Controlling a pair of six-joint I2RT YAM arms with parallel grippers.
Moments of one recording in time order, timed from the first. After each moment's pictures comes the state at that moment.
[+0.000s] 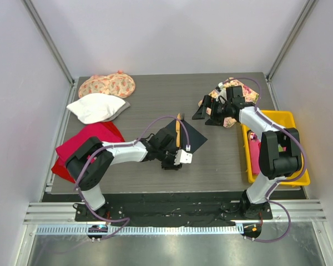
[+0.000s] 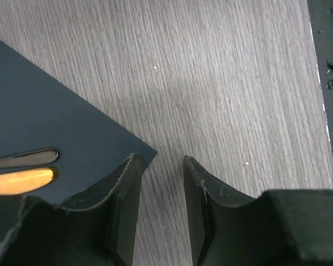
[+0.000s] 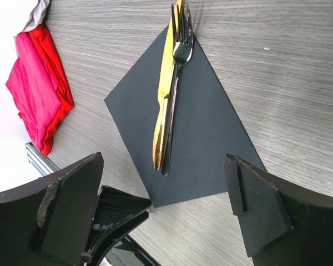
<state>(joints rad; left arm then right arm) -0.84 1.73 0.91 -0.12 0.57 0.78 0.14 1.71 1.20 -0.34 -0.59 0.42</state>
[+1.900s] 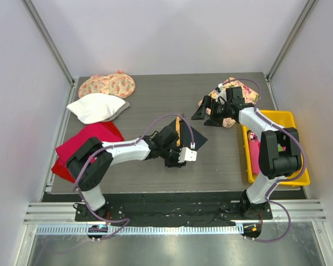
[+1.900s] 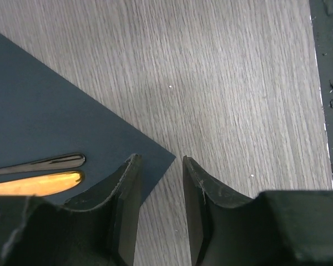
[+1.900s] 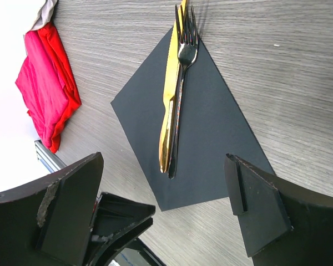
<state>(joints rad) -0.88 1.73 0.99 -0.19 0.52 0.75 0.14 1.72 1.18 -0.31 -0.62 0.44</state>
